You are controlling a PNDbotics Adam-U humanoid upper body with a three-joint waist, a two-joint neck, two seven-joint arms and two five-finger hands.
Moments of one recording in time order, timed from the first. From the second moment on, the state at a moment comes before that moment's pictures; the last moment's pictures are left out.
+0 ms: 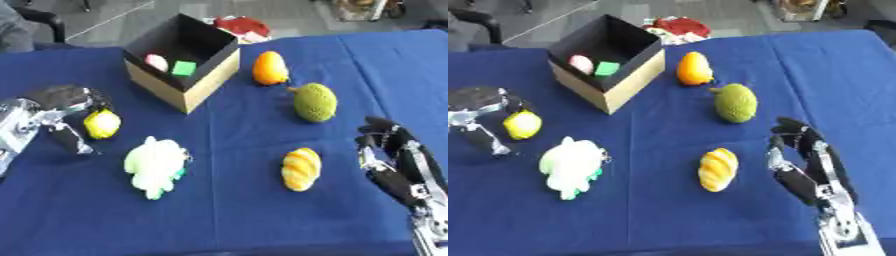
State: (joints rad) left arm -0.57 0.68 -0.30 -1.25 -0.90 -0.19 -0.39; right arm -0.05 -0.21 0.09 -1.73 0.14 -0.15 -0.03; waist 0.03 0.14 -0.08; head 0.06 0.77
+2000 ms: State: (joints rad) left arm -1.01 0.33 -0.14 -0.85 -1.26 -0.09 0.02; right arm -0.05 -0.20 0.10 -1.72 0.13 -0.15 -0.01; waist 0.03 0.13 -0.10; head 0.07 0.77
